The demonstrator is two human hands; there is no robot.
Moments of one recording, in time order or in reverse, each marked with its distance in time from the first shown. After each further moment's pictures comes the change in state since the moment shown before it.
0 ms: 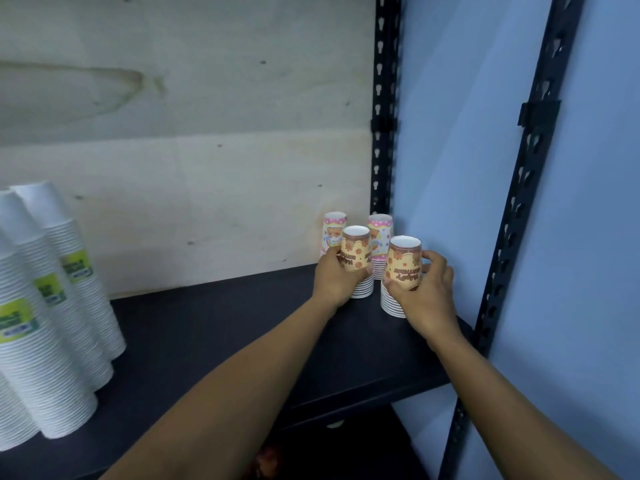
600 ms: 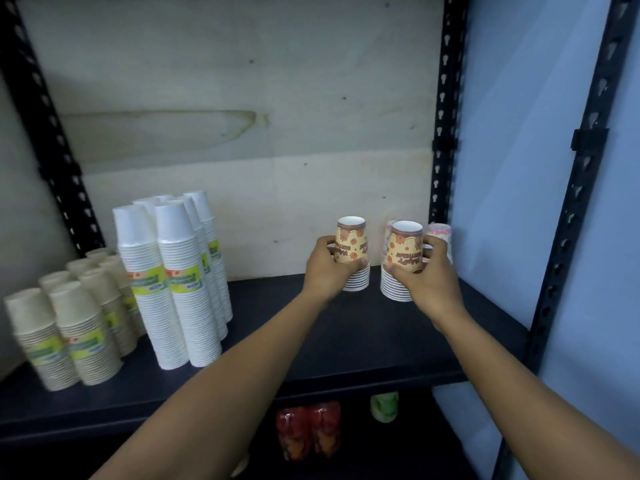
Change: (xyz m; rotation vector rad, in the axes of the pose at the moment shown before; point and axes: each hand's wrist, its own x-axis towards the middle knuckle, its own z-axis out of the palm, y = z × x) left_hand -0.080 0.034 -0.144 0.044 0.183 0.024; right_hand -0.051 -0.105 0.019 0.221 -0.162 -0.126
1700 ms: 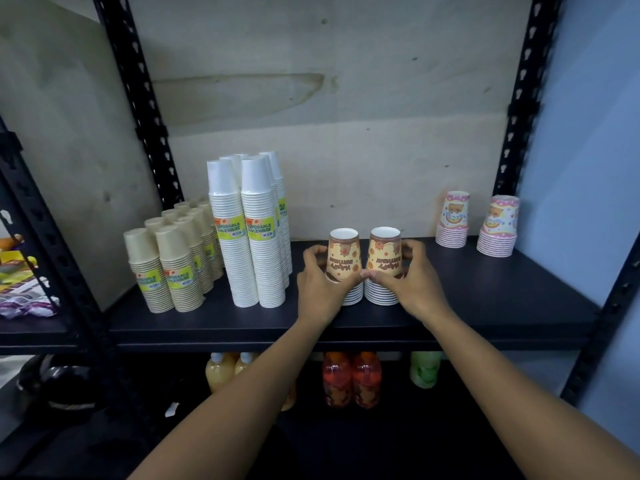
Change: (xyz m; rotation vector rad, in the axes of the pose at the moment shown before) left_hand -0.101 -0.082 -0.089 0.115 0.263 0.016; right_hand -0.082 -0.020 0.087 0.110 -0.317 -0.074
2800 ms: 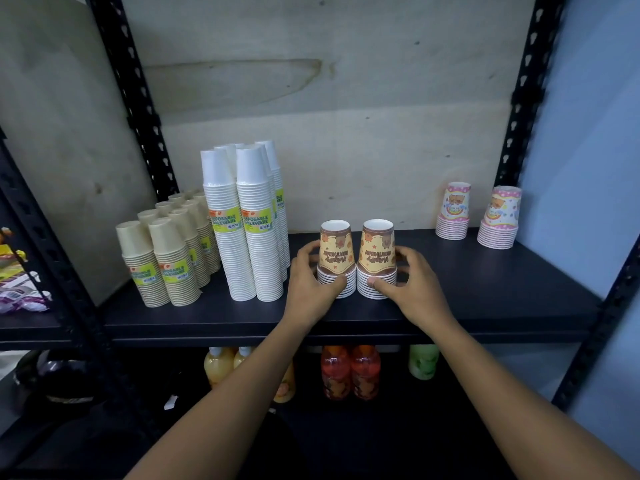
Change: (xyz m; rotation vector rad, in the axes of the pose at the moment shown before) left_hand -0.002 -0.019 -0.017 -0.034 -0.080 0.020; right_hand -0.011 0.026 0.006 -0.130 -0.013 -0.049
